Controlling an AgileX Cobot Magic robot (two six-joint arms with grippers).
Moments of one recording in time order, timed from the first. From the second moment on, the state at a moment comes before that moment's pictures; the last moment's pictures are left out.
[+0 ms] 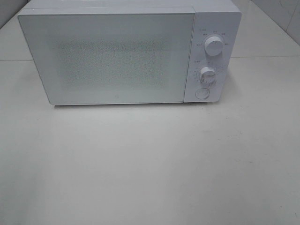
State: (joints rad) left arm 0.02 0.00 -0.50 -0.09 1.04 0.07; right arm 0.22 0.32 -0.71 -0.14 1.01 0.08
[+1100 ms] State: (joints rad) left arm 0.02 0.00 -0.50 -0.09 1.04 0.07; right arm 0.09 0.00 -0.51 -0.10 1.04 0.08
